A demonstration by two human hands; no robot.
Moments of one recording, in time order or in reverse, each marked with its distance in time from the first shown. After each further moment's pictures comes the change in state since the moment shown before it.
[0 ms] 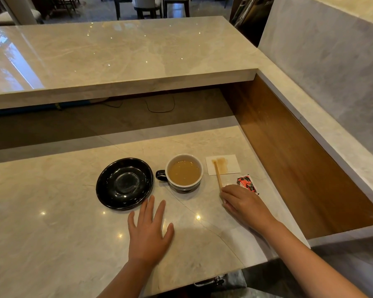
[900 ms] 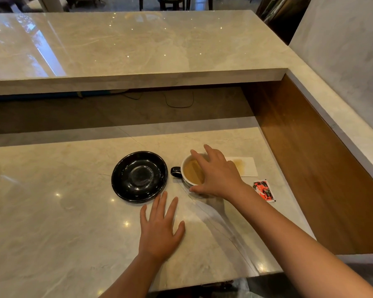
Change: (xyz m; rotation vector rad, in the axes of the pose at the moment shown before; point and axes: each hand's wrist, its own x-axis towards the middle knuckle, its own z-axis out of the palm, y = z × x) left_hand 0.000 0.002 -0.001 -0.015 0.002 -0.019; right_hand 0.129 -0.072 -0.027 0.038 -0.428 0.256
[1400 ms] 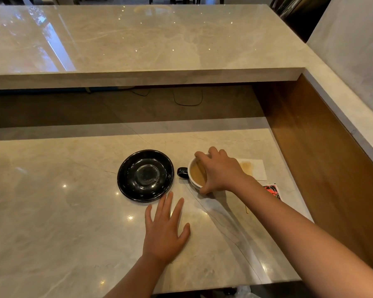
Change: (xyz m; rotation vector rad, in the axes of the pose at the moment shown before) left_hand 0.000 -0.001 0.002 -0.009 -0.002 -0.001; right_hand 0.029 0.000 -0.005 -0.122 -0.126 -0.055
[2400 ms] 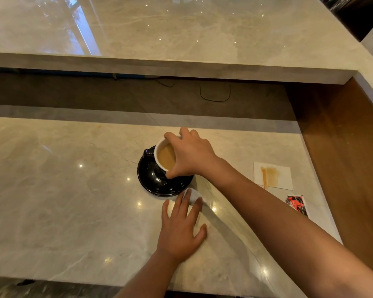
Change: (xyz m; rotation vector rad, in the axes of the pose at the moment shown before) left_hand 0.000 0.000 -0.002 -0.020 0.002 -0.006; right_hand 0.050 -0.104 -0.032 0.086 0.112 -0.261
